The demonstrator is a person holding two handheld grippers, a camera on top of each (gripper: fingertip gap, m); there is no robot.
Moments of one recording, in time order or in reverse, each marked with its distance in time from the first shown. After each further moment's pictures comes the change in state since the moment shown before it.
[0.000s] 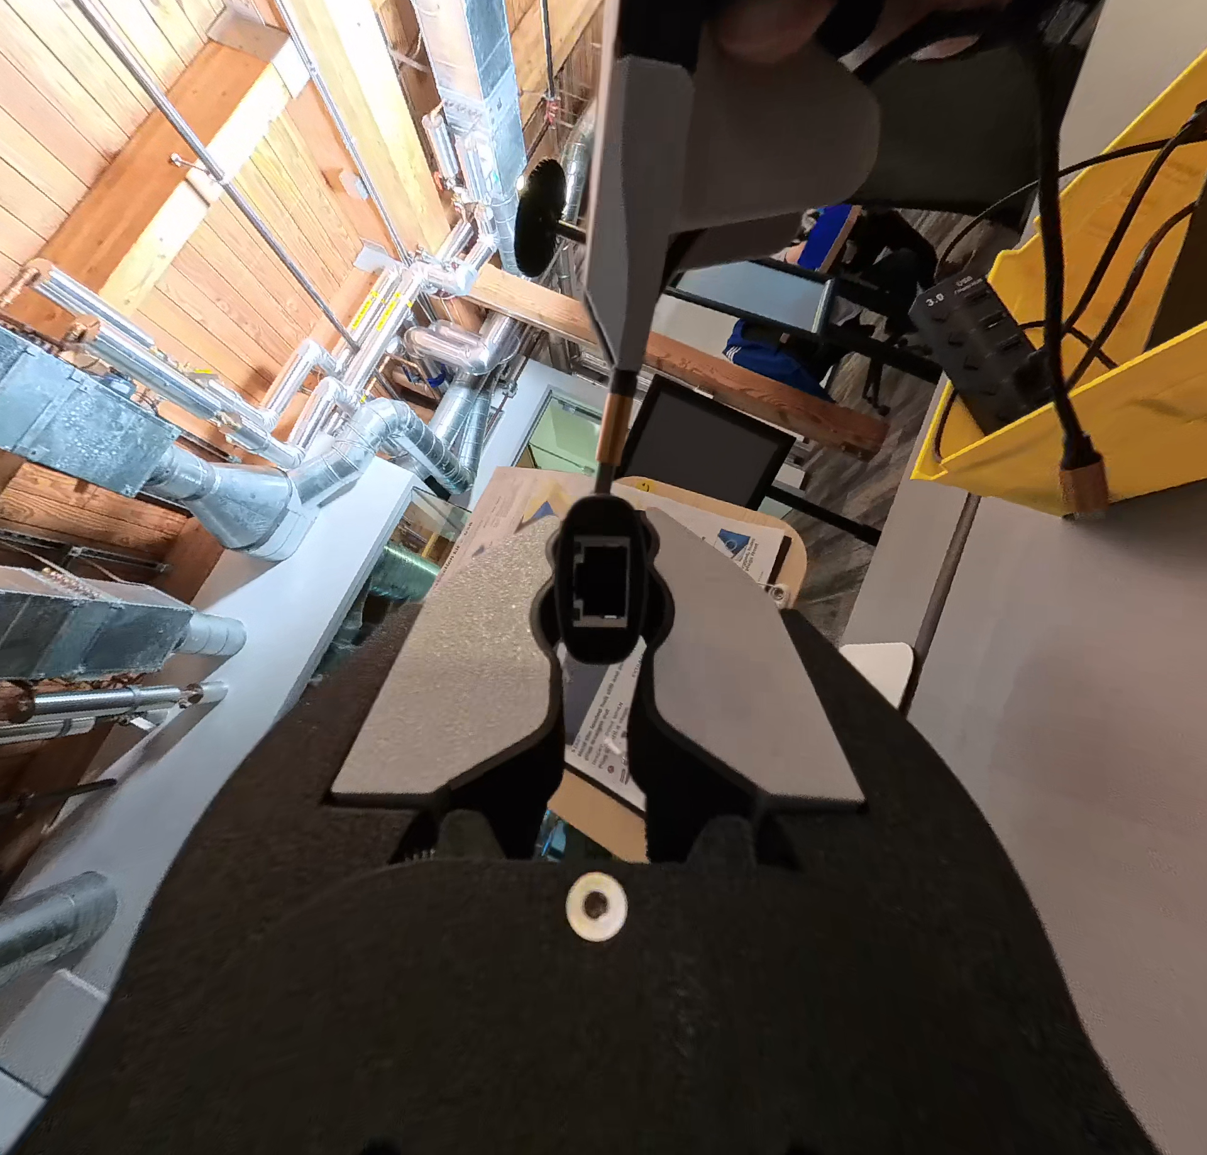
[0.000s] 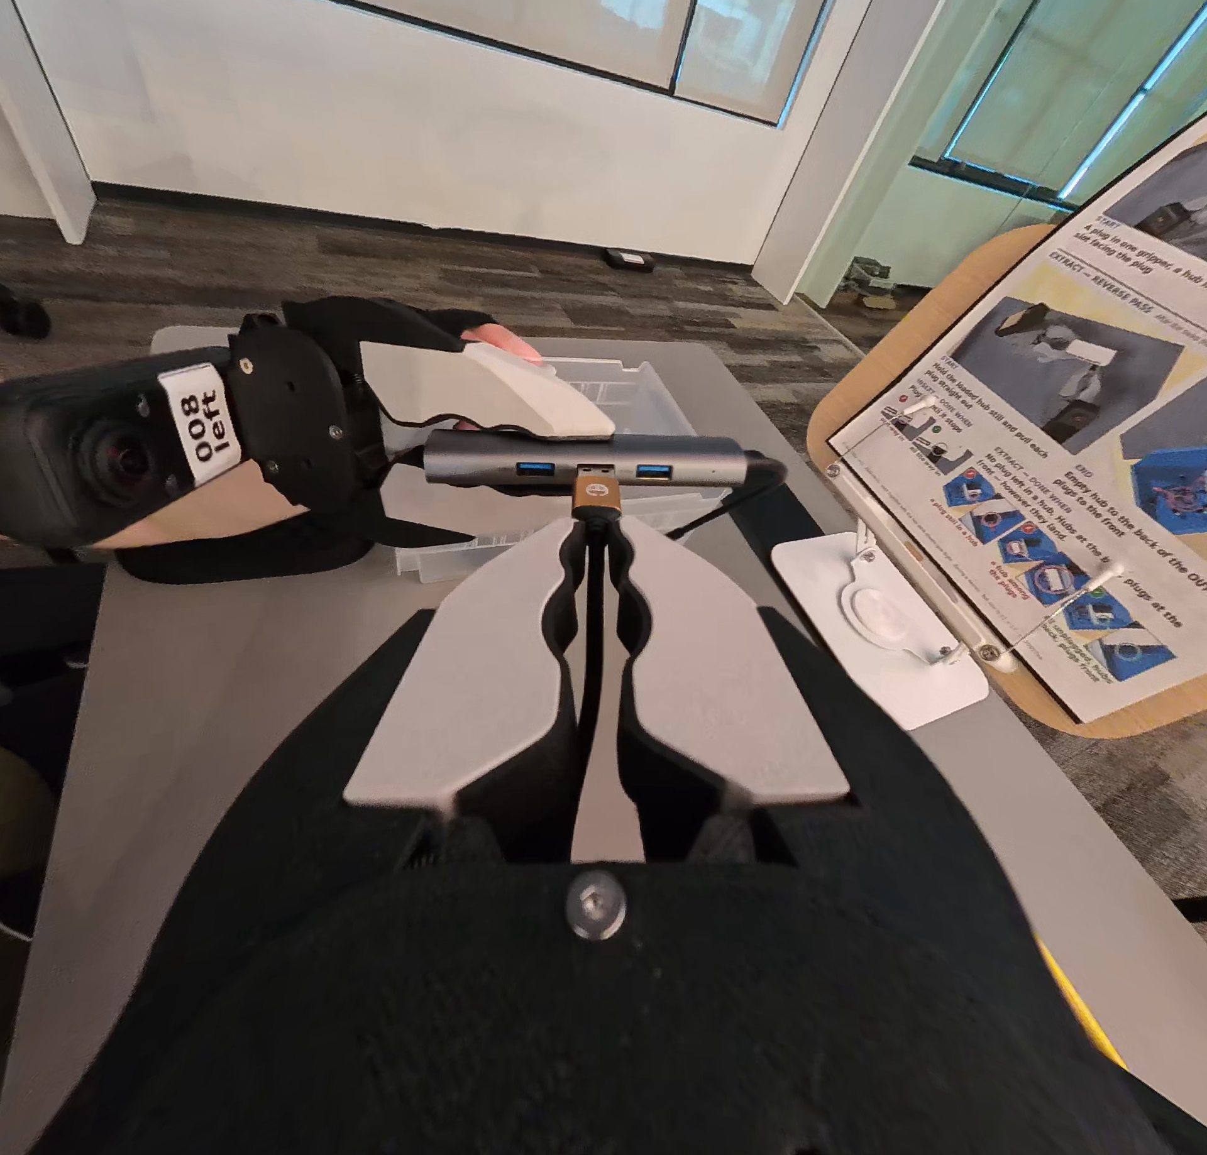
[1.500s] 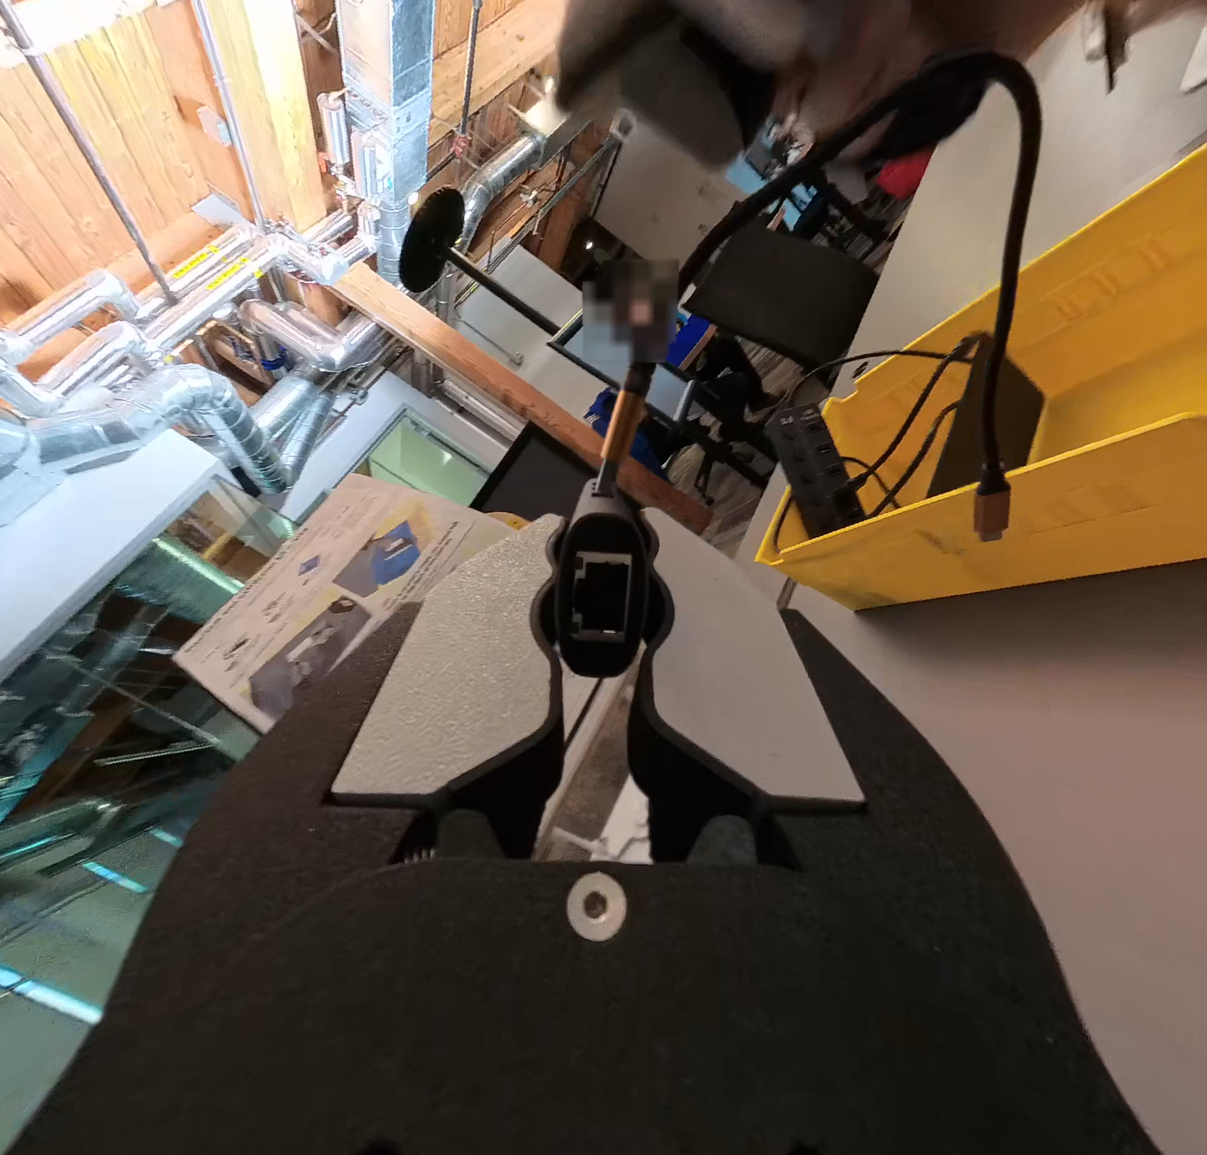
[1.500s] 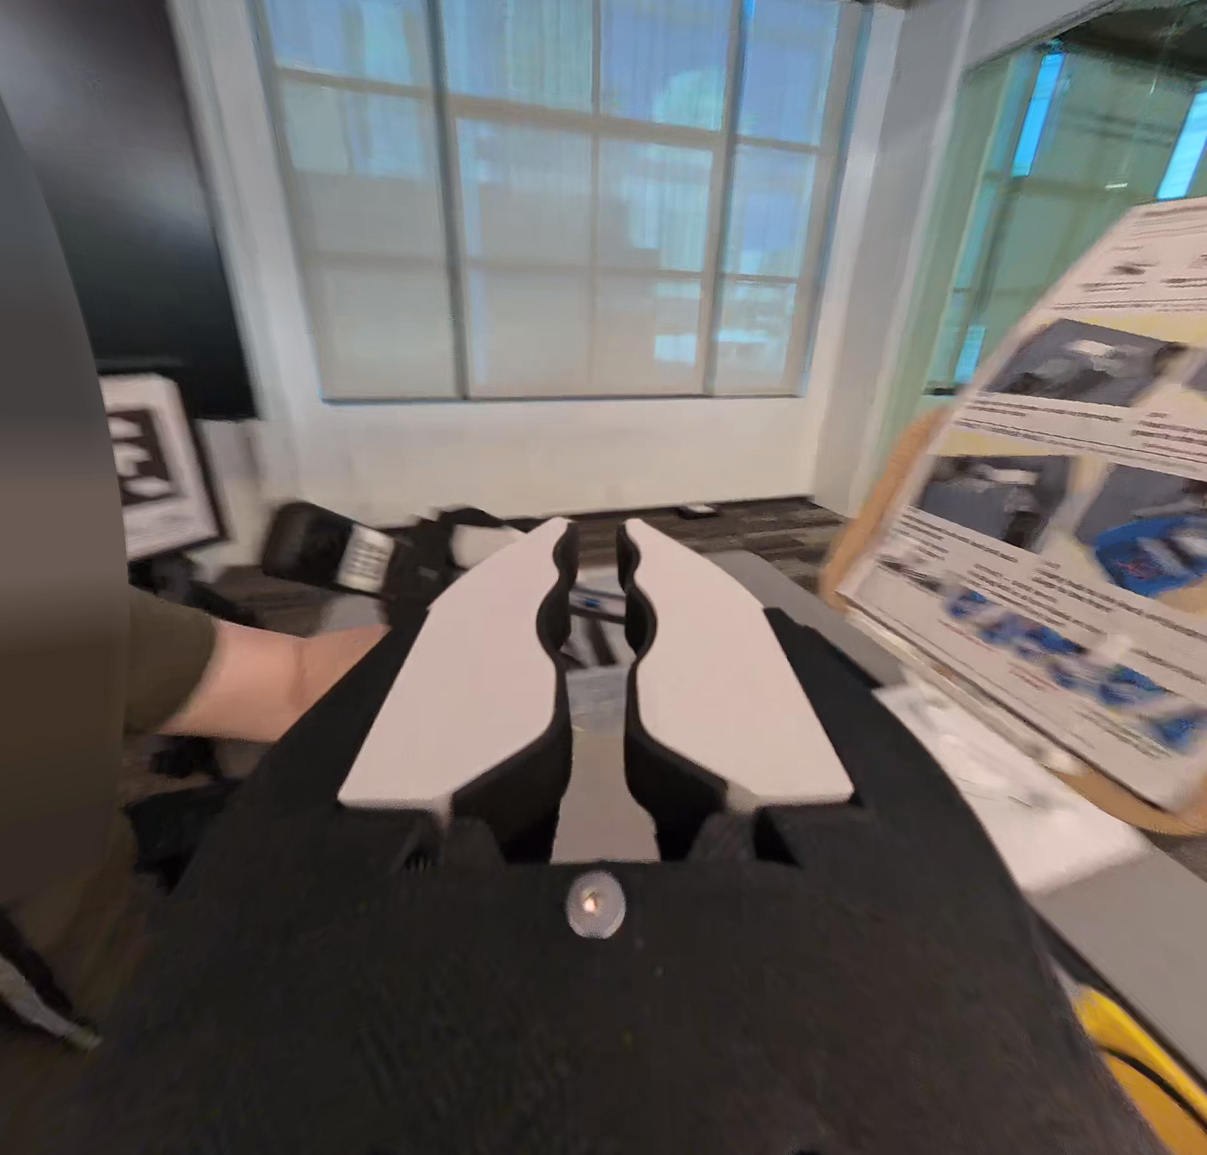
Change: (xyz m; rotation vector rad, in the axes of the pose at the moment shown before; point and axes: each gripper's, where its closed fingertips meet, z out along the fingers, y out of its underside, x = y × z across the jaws) left arm 0.010 -0.012 0.000 0.093 0.185 -0.318; right arm 0.043 -0.036 -0.090 0.467 -0.096 0.224
